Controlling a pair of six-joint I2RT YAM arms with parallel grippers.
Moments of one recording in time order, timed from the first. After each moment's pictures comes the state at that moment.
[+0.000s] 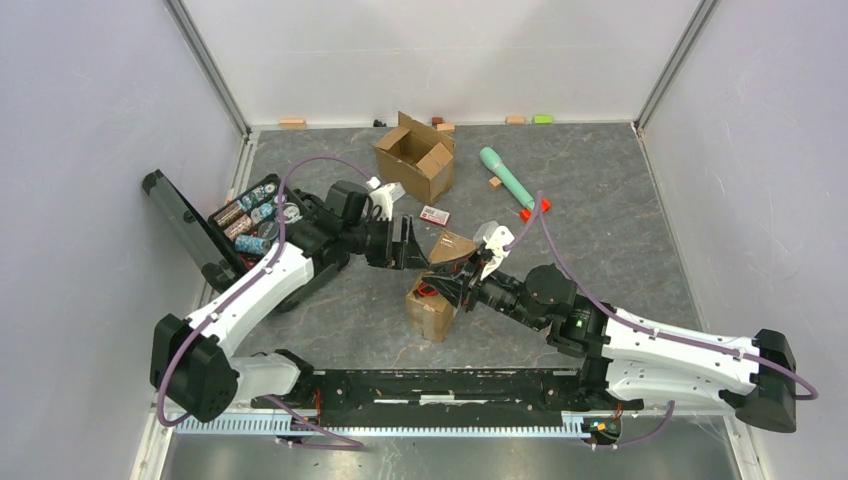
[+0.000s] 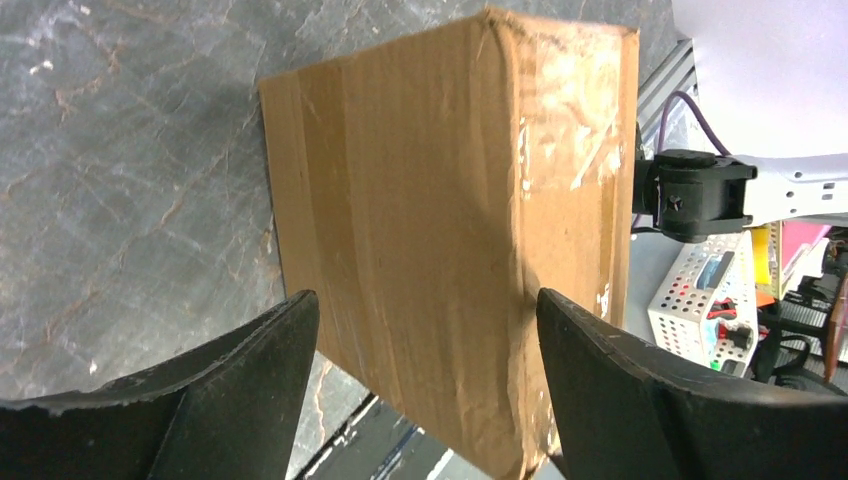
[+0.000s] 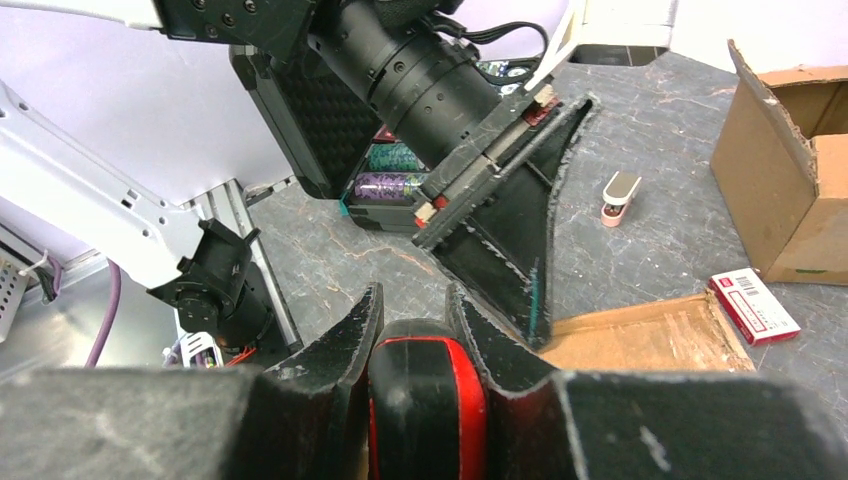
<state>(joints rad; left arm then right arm) -0.53 1.25 0.97 -0.48 0.56 -0.43 1.19 0.92 0.67 0.30 0.14 0.20</state>
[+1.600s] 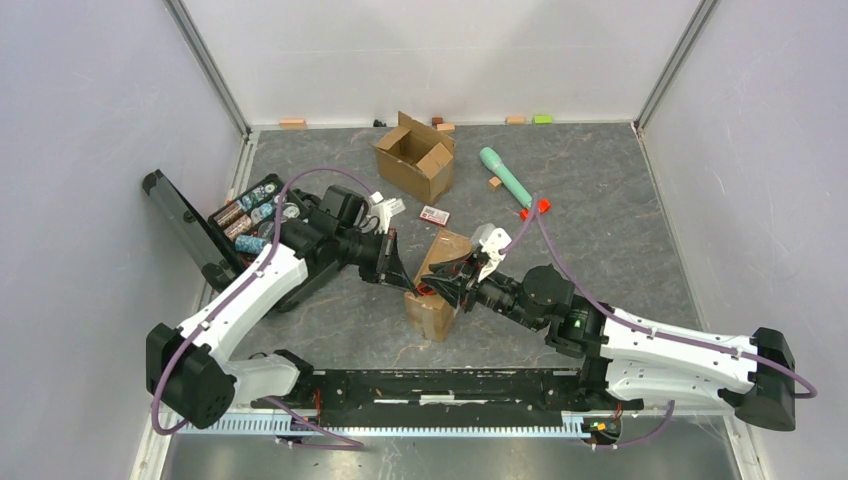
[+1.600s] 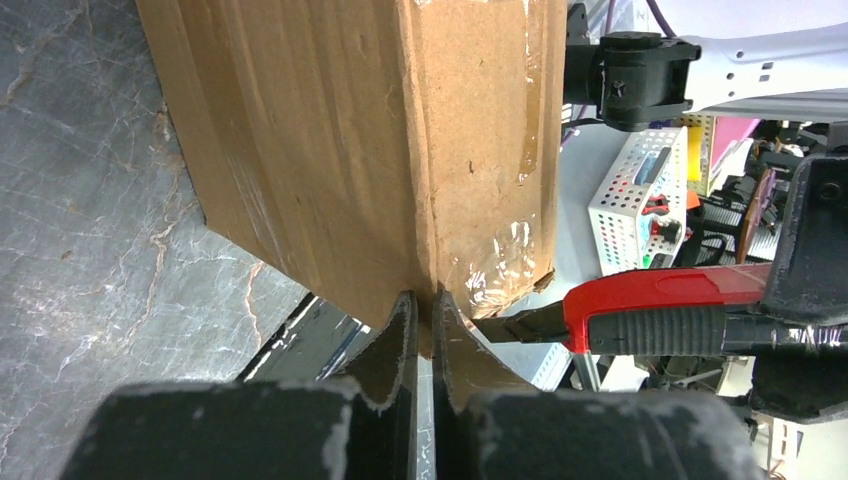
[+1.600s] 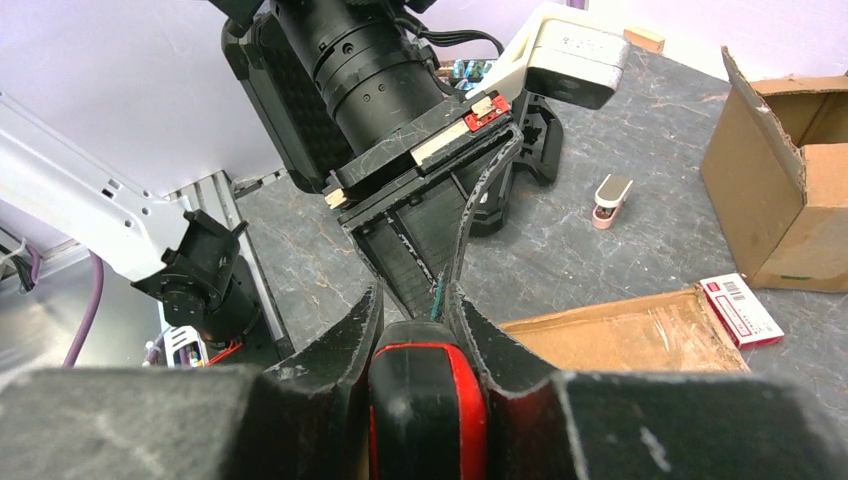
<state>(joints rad) -0.51 1.21 1.01 -0.74 0.73 -0.38 1.19 0.93 0.67 0.30 0.16 0.16</state>
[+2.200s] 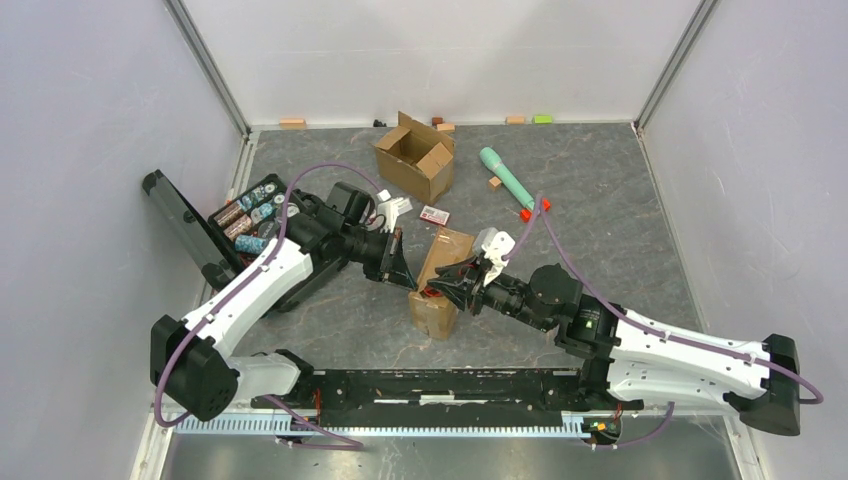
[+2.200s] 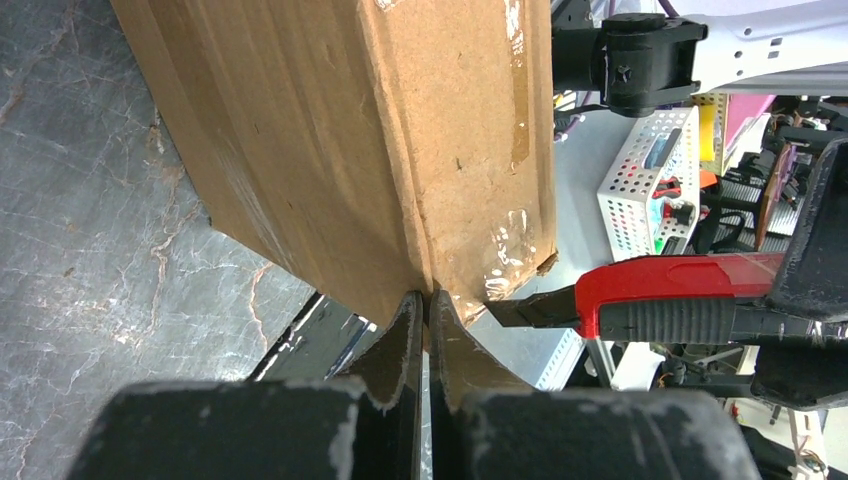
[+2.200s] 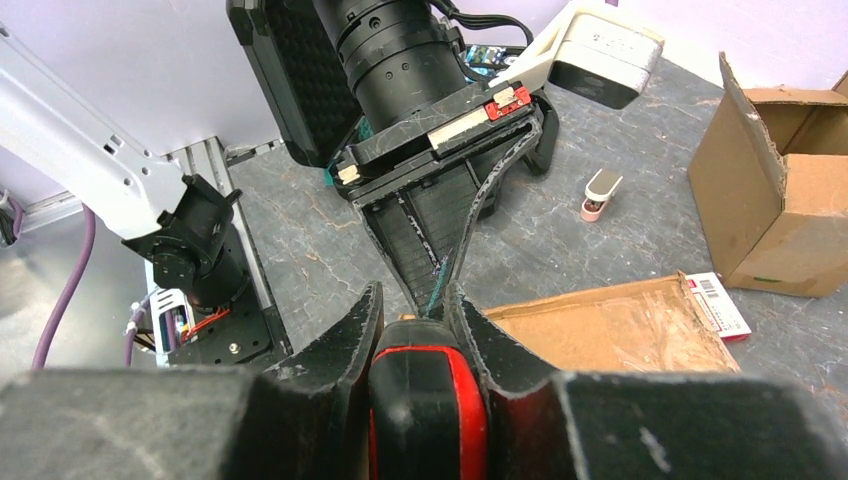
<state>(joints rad) -0.53 1.25 1.05 -0.77 0.73 -0.33 1.19 0.87 0.69 0.19 0.11 0.10</state>
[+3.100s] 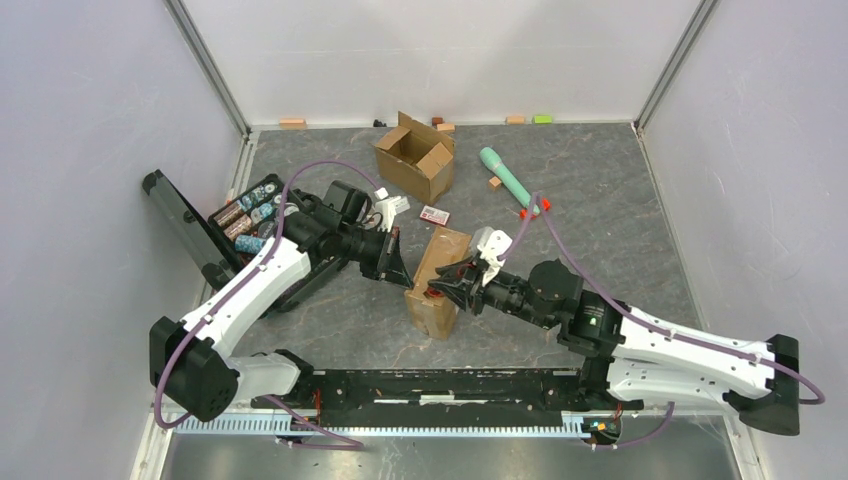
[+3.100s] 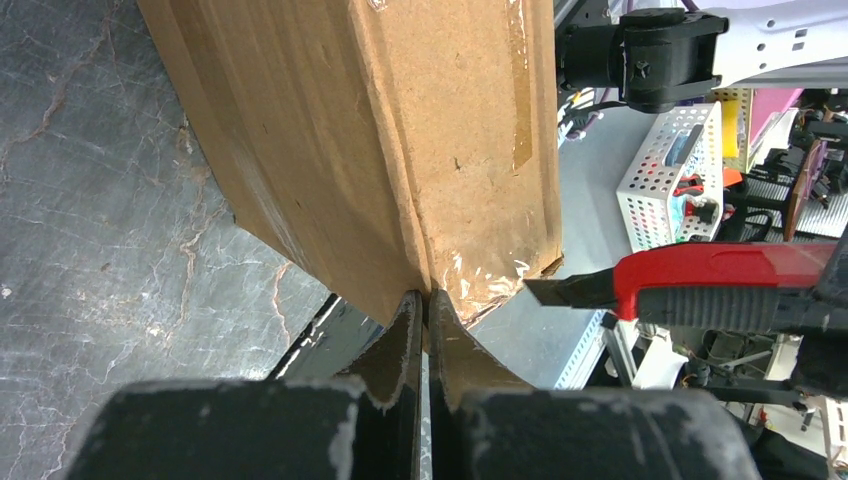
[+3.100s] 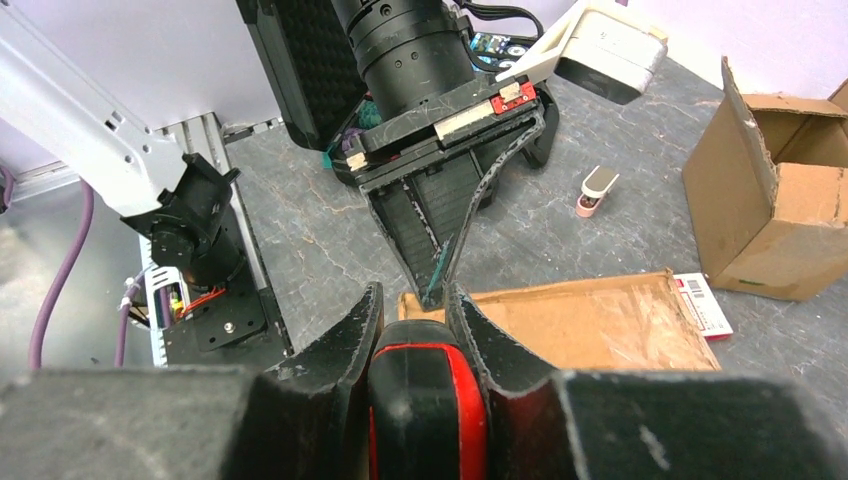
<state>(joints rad) -0.52 1.25 1.07 -0.80 0.72 -0.27 1.19 0.86 0.75 0.07 0.09 0.05</state>
